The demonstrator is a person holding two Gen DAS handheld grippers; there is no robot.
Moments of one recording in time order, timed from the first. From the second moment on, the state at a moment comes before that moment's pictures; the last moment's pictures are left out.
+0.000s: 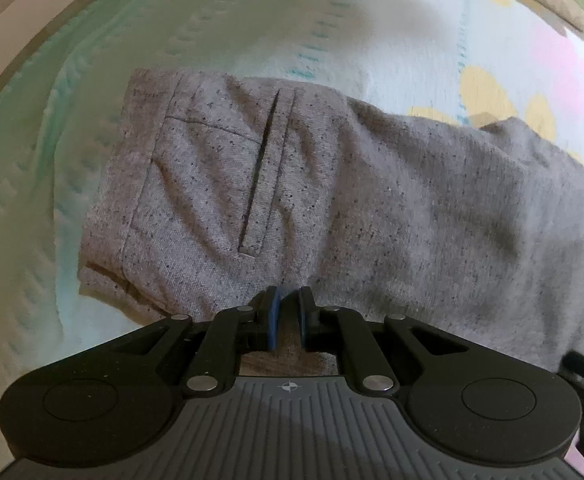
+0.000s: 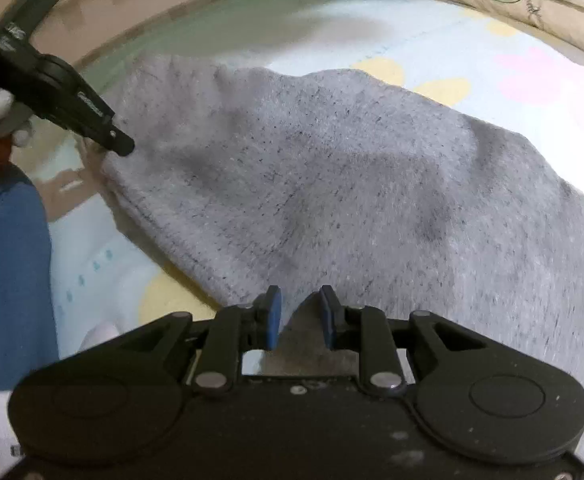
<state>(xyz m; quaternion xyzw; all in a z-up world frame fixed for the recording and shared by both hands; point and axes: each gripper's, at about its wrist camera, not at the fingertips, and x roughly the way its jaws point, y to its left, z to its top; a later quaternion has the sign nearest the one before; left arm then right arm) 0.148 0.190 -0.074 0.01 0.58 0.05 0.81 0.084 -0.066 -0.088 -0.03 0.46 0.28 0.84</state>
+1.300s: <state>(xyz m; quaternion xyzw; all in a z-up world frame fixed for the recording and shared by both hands) 0.156 0.107 -0.087 -0.08 0.47 -0.05 0.88 0.268 -0.077 -0.054 0.04 0.43 0.31 0.85</state>
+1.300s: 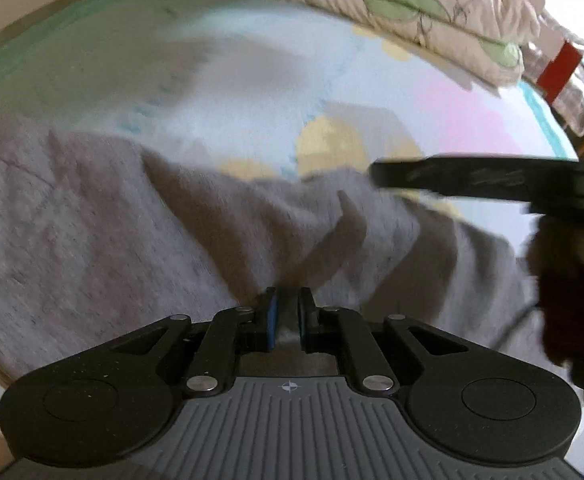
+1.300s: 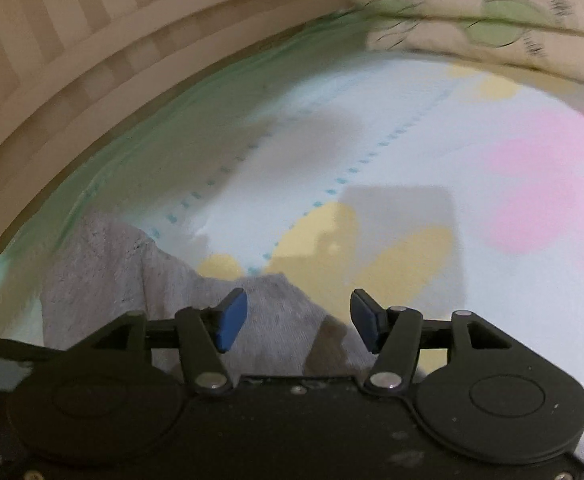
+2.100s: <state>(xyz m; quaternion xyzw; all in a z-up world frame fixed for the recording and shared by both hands) 0.211 0.135 -0.067 -0.08 0.48 -0.03 0.87 0.100 -0.016 -0.064 -0.17 0.32 0.41 0.84</state>
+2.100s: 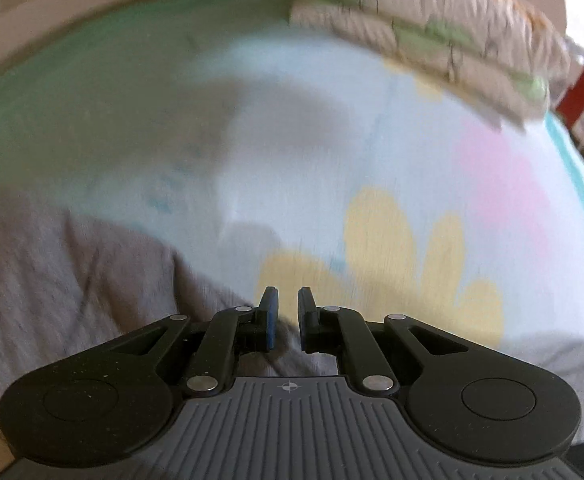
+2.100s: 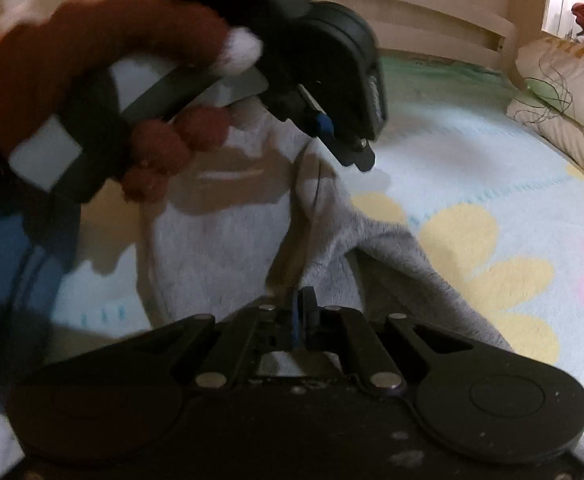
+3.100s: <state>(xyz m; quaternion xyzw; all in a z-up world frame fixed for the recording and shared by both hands) 0.187 0.204 -0.049 -0.18 0.44 0.01 0.88 0.209 -0.008 -0.030 0.03 0.39 0.38 0.84</state>
